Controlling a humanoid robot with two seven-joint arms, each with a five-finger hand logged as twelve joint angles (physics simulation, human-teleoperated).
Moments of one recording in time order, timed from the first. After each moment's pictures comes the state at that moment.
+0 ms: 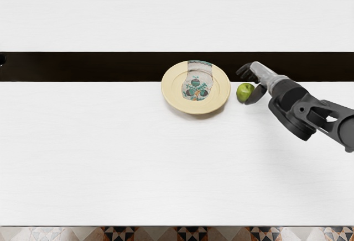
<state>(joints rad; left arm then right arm) -0.06 0.00 0.37 -0.15 0.09 -0.19 0.15 0.94 -0.48 0.28 1.27 -1.10 -0.27 -0.53</state>
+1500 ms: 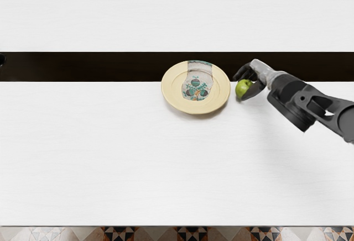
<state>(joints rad) -0.06 0.00 0.37 -0.15 0.09 -0.19 0.15 0.97 -0.47 0.31 1.23 -0.97 -0.25 -0.55</state>
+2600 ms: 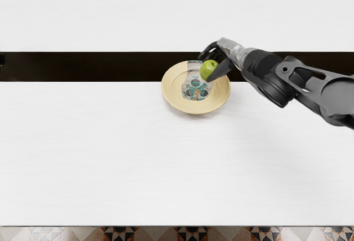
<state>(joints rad) -0.06 0.00 0.37 -0.15 0.09 -0.19 0.15 1.10 -0.35 0.36 1.22 -0.84 -0.19 -0.55</state>
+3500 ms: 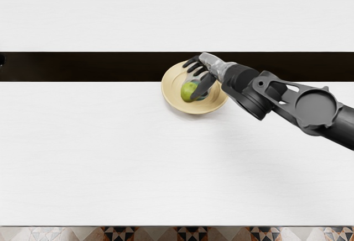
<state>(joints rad) -0.06 0.00 0.37 -0.15 0.09 -0.19 0.15 1.06 -0.25 0.35 1.19 -0.86 -0.21 -0.55</state>
